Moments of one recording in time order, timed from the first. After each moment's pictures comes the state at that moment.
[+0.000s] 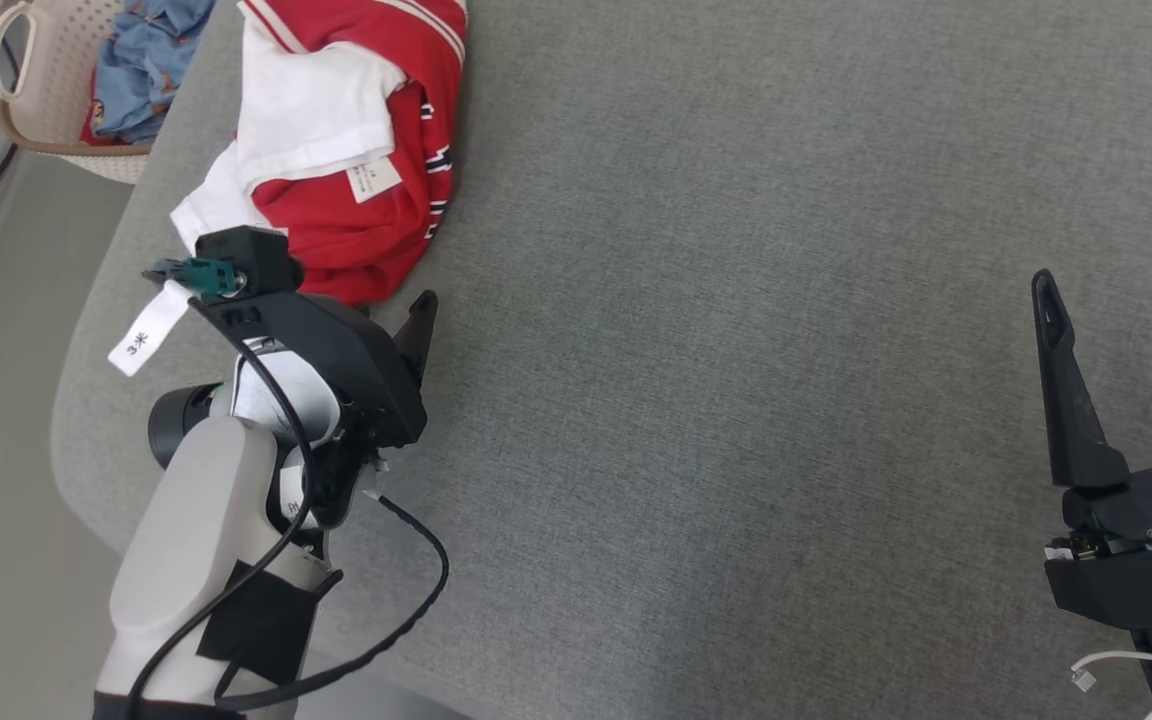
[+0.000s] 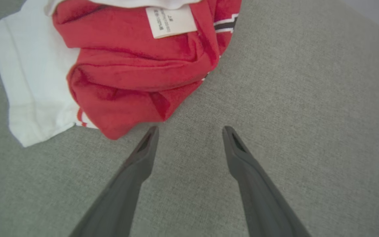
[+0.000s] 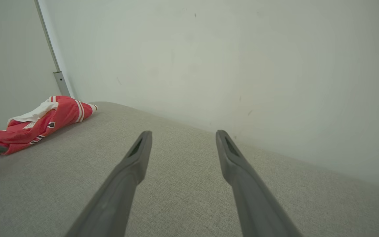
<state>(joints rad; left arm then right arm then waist) -0.69 0.02 -0.26 0.50 -0.47 0.08 0.45 -0.07 -0.36 0.01 -0.48 0.14 -0.08 0.06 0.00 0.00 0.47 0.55</state>
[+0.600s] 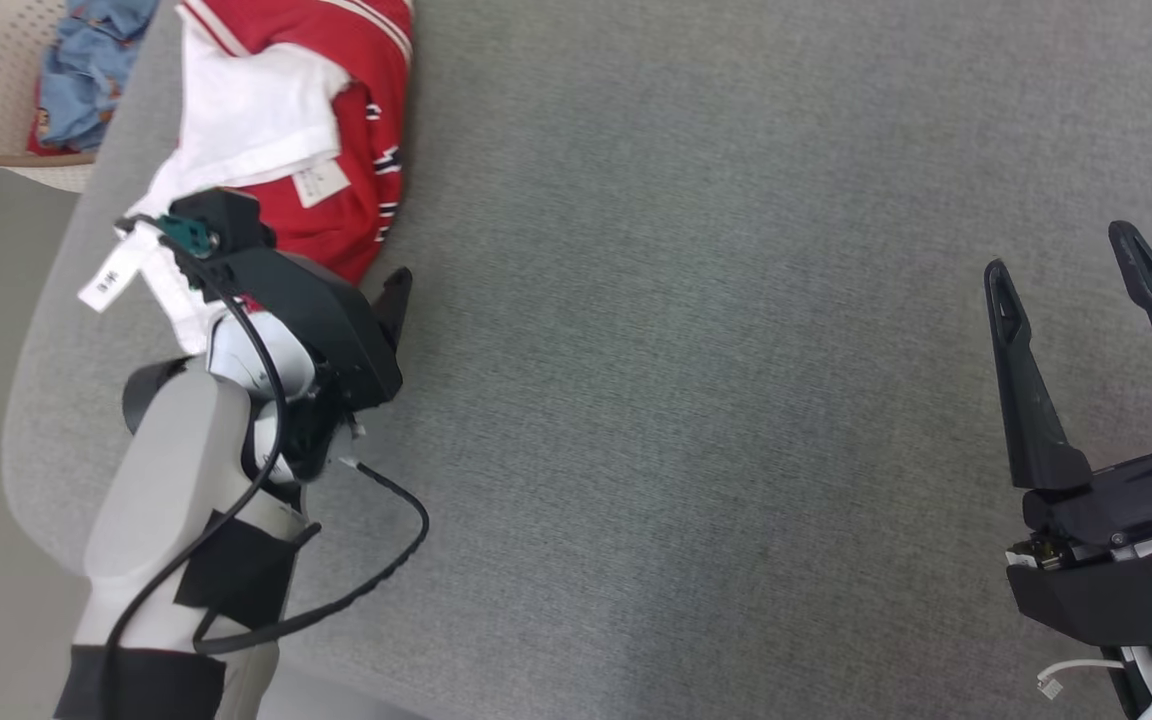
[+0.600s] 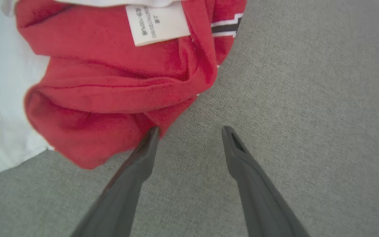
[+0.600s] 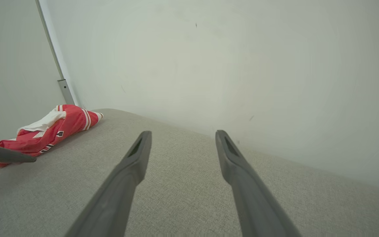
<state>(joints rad) -0.78 0.02 -0.24 0.63 -0.49 0.09 0.48 -0.10 -0.34 0.07 -0.55 0.12 -0.09 0.11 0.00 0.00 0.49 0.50</state>
